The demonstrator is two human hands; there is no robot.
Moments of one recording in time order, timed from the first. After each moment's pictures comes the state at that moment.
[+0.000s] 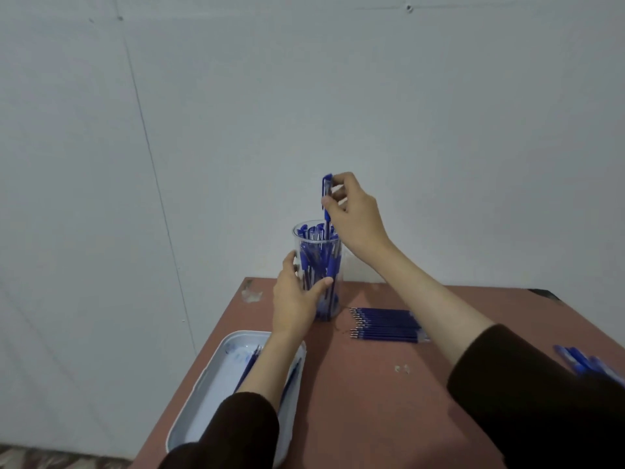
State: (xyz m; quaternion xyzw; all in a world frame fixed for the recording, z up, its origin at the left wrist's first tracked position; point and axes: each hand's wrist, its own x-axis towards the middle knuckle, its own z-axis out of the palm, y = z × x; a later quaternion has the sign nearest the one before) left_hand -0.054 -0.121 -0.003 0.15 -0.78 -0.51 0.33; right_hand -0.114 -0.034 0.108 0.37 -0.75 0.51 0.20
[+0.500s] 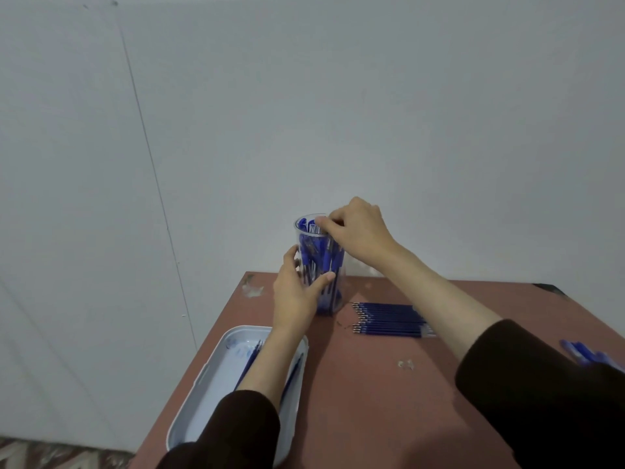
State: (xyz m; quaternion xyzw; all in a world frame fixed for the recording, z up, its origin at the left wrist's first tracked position) left_hand -0.051 -0.121 -0.001 0.14 -0.77 -0.52 0.34; right_hand -0.126 -0.029 0.090 0.39 -0.86 0.28 0.19
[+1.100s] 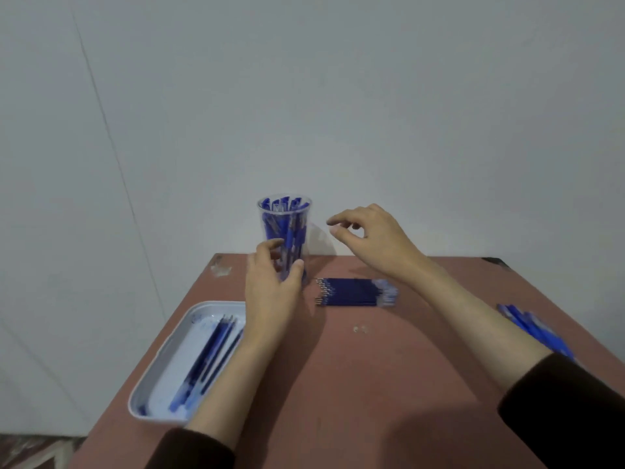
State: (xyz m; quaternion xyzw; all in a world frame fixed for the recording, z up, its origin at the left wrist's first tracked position) left_hand -0.008 -0.076 0.004 0.14 -0.77 -0.47 0.40; right_hand -0.102 0.061 0.067 0.39 -0.85 0.32 0.16
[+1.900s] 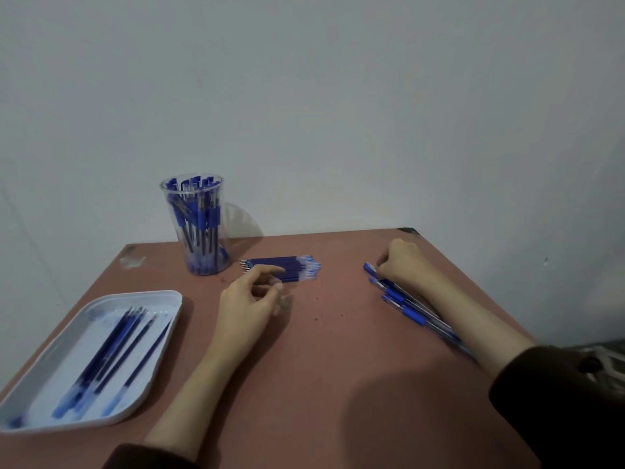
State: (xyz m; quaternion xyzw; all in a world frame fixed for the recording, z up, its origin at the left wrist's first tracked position) left_hand -0.005 -0.007 -0.029 0.04 -0.81 -0.53 0.25; right_hand -0.128 0.208 0.011 0.05 -0.97 0.24 -0.03
